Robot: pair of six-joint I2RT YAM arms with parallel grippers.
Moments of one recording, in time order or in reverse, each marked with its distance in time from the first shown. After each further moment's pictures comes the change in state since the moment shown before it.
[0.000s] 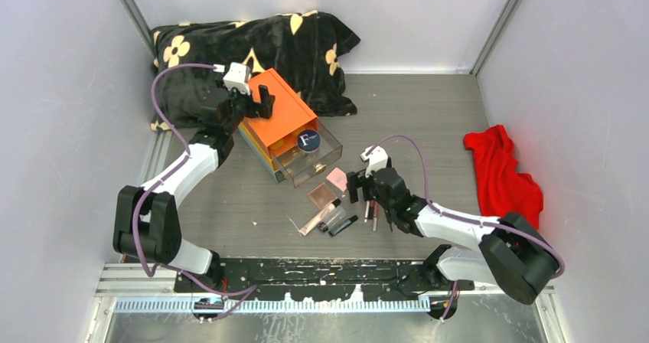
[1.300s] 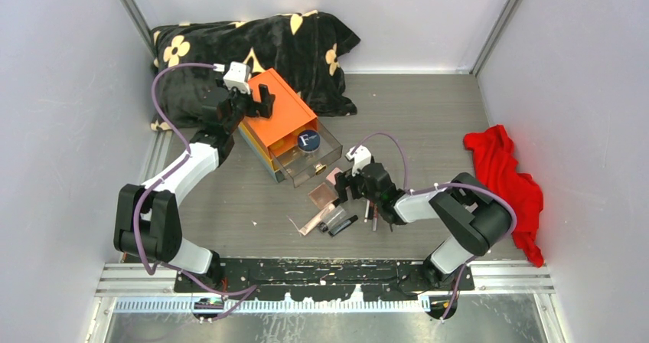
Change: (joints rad) left arm 0.000 0.011 0.008 0.014 -0.001 0.002; right arm -0.034 0.396 0.058 0.336 -0.159 -0.046
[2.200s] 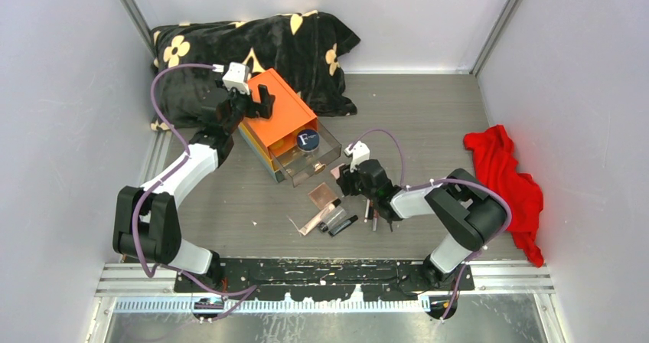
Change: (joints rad) left arm 0.000 -0.014 -0.006 -0.011 0.001 -0.014; right arm -0.002 0.053 0.055 -0.029 0.038 0.032
